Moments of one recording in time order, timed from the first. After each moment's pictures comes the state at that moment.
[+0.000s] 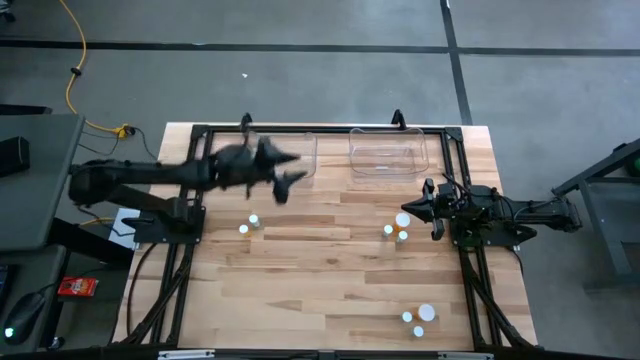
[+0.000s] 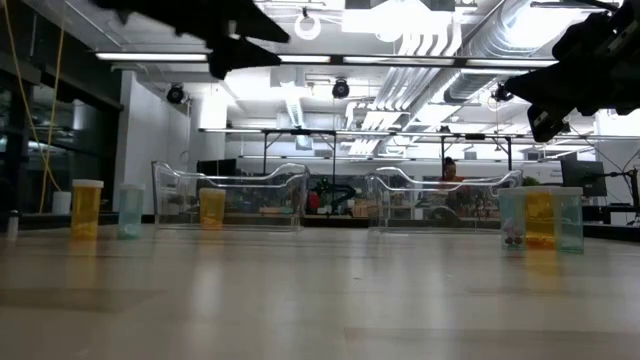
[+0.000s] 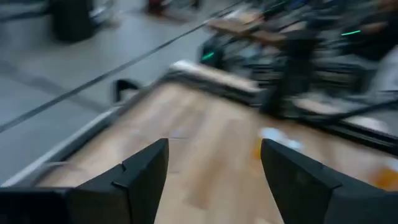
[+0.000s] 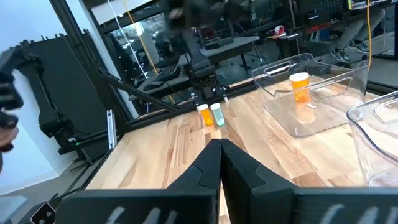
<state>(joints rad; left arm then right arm) 0.25 1.11 0.71 0.17 -0.15 -0.18 0.00 0.01 0.01 0.02 0.01 0.31</state>
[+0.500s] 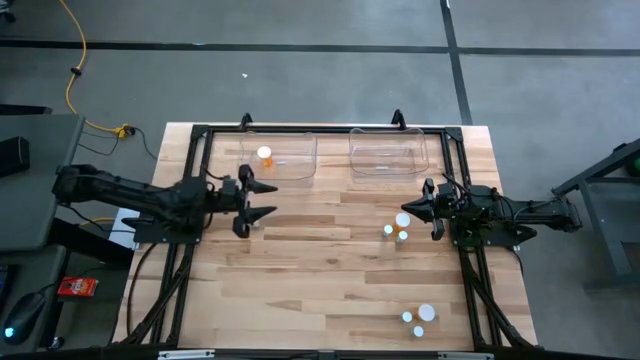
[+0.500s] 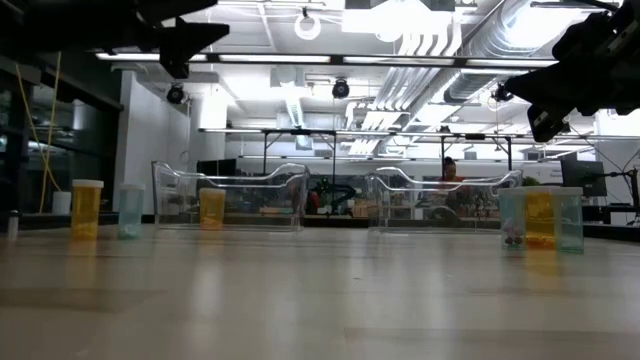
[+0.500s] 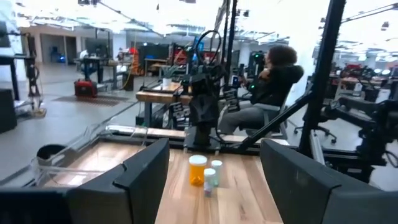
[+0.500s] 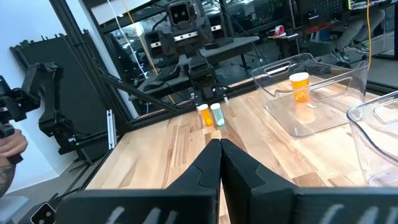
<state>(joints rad) 0.07 0.81 0.24 0.69 -0.08 -0.06 0.00 0.01 0.01 0.02 0.01 0.31</state>
